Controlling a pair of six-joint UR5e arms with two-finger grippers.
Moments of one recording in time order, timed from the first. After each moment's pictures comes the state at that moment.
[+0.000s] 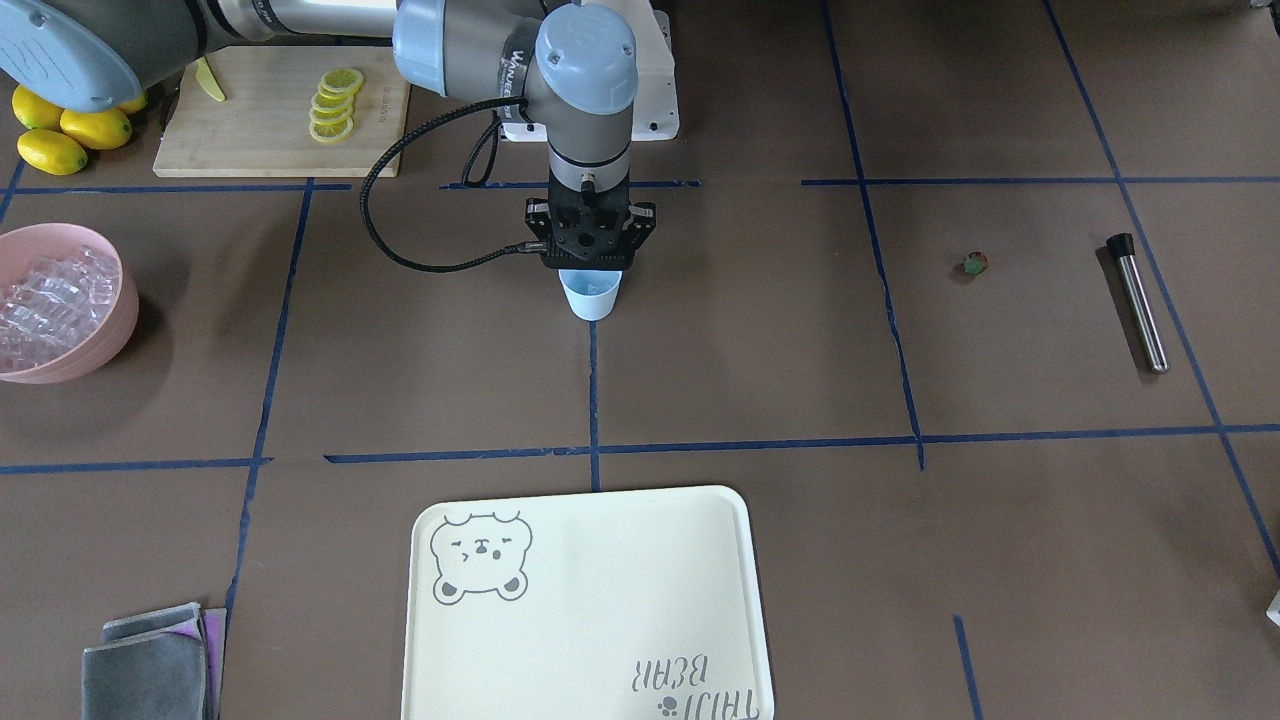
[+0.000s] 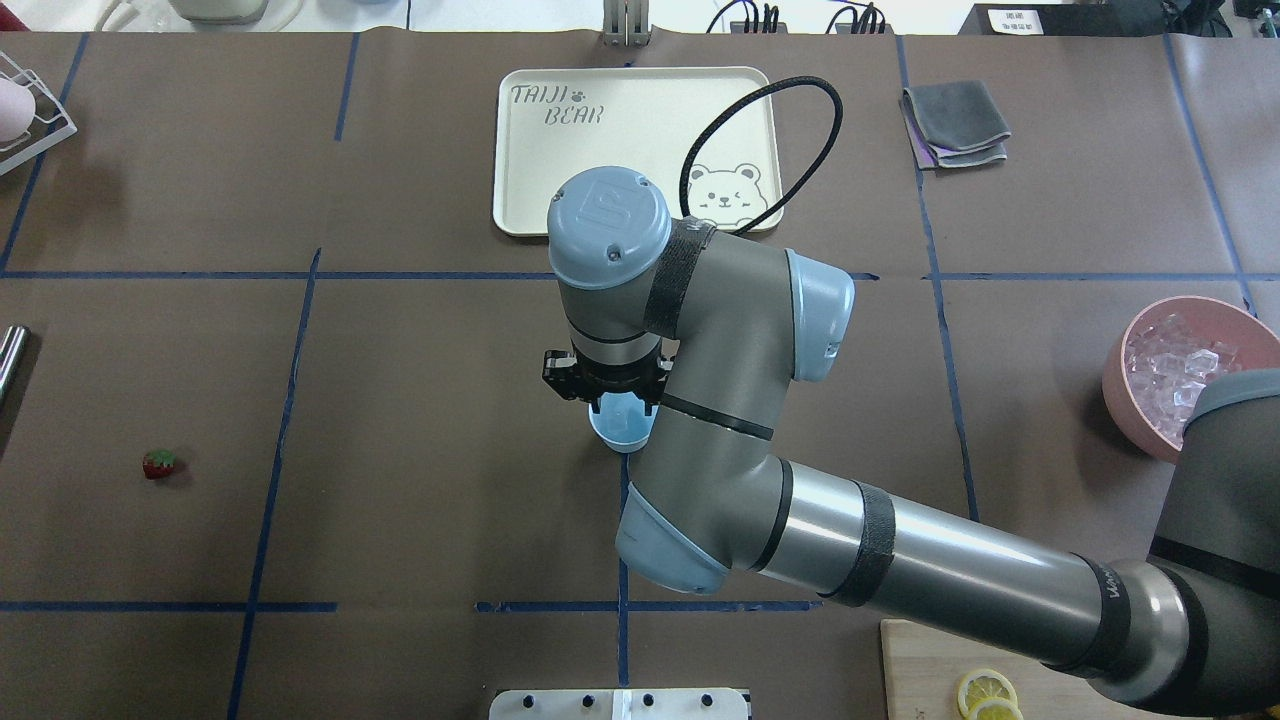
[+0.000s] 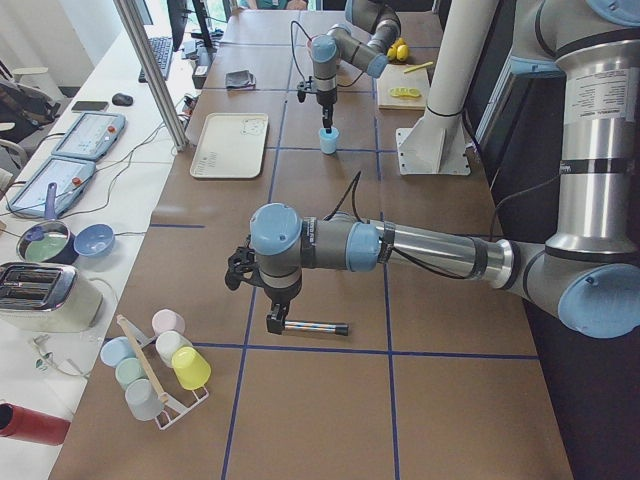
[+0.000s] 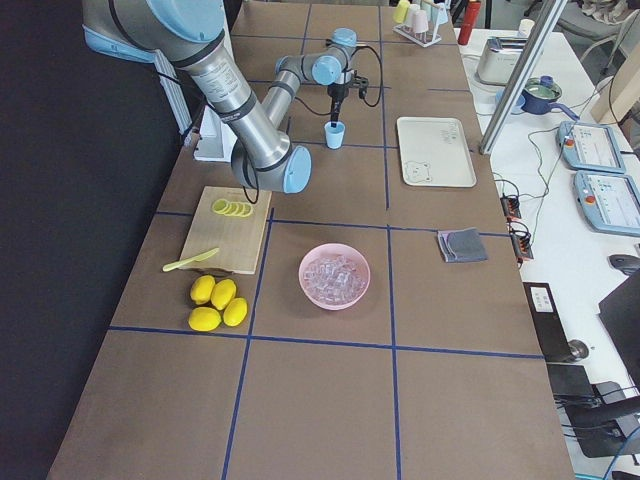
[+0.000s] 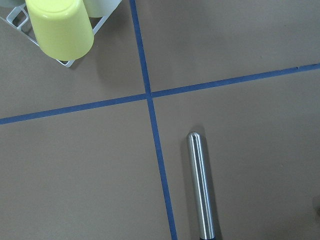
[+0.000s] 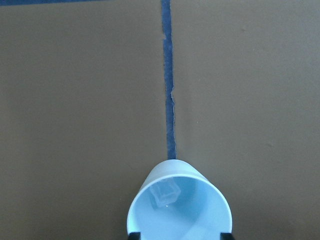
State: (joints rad) left arm -1.60 -1.51 -1.79 -1.46 -2.39 0.16; right arm 0.48 -0.68 1.58 -1.79 1.95 1.26
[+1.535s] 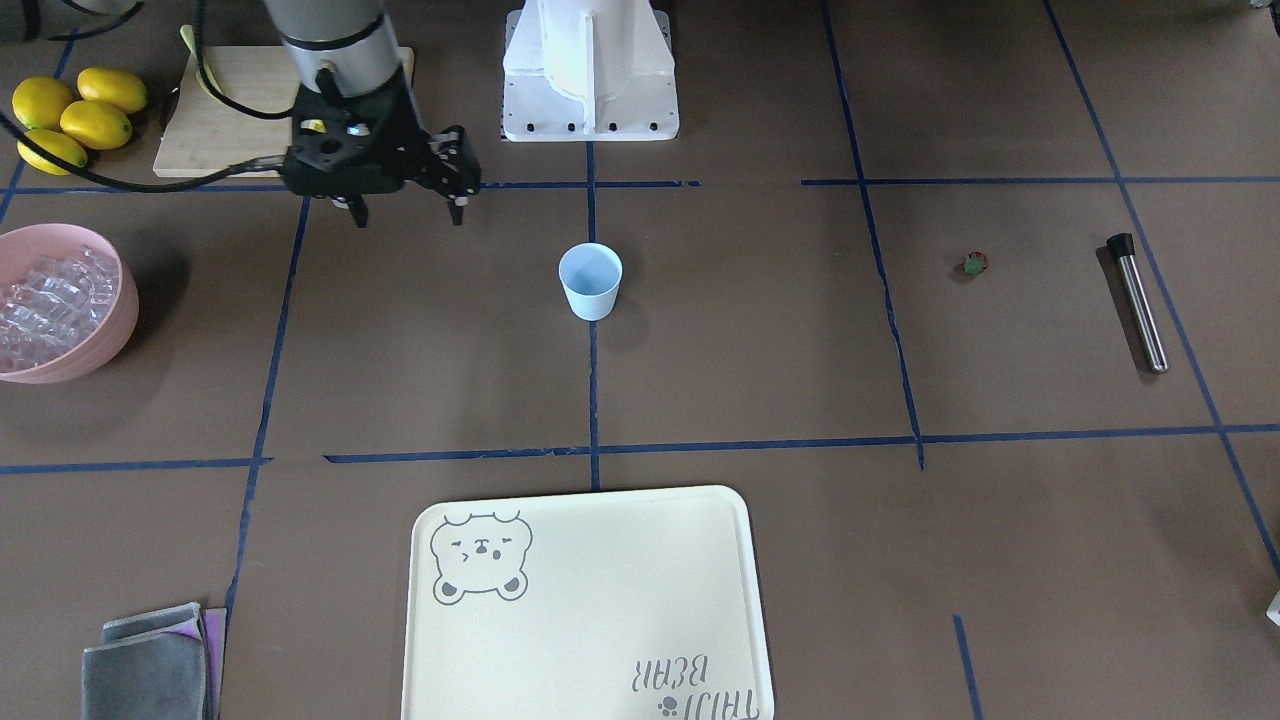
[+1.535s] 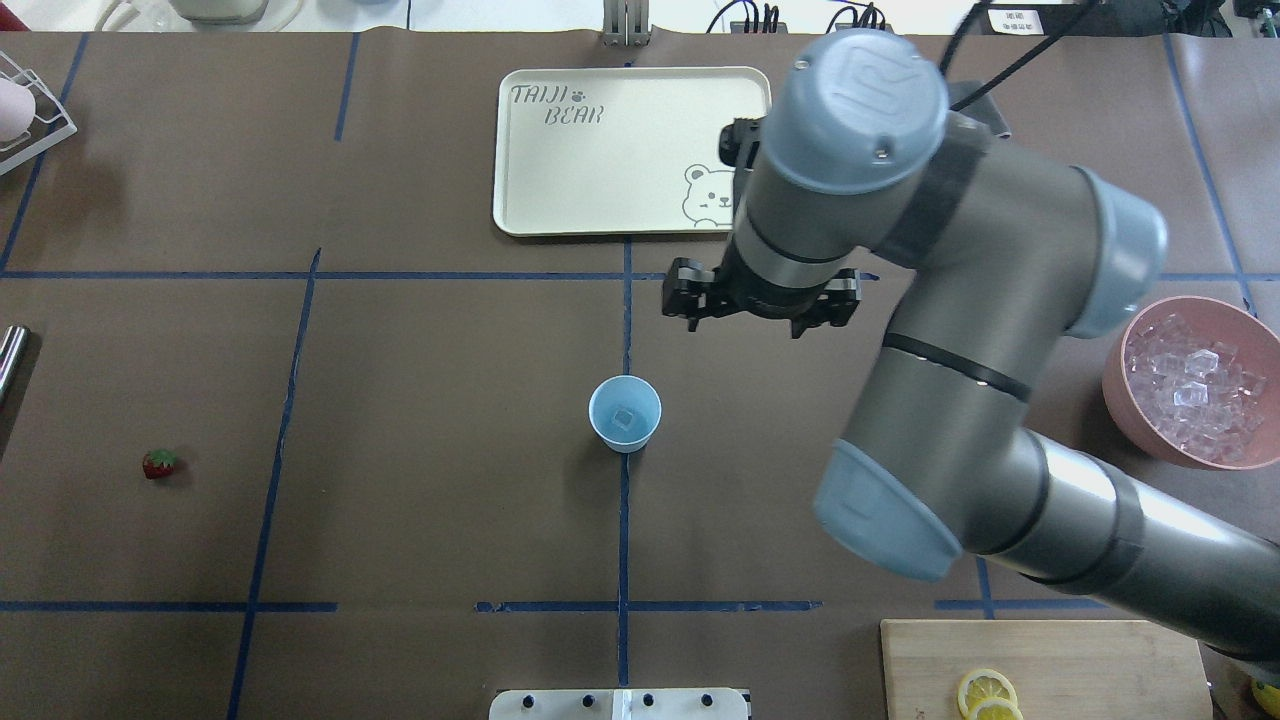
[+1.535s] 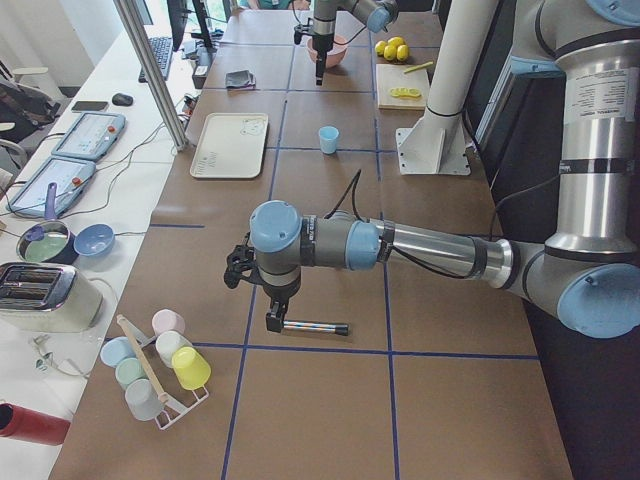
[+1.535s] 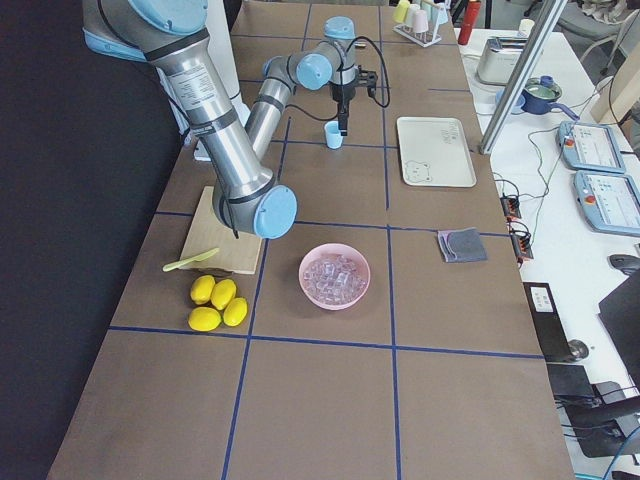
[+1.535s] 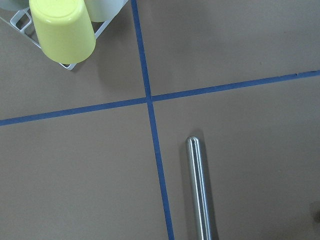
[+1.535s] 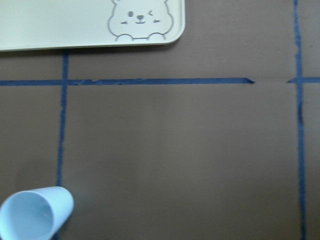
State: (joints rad) left arm -1.60 -1.51 -1.80 -1.46 -2.39 0.14; right arm 0.71 -1.07 2.13 -1.92 1.96 1.05
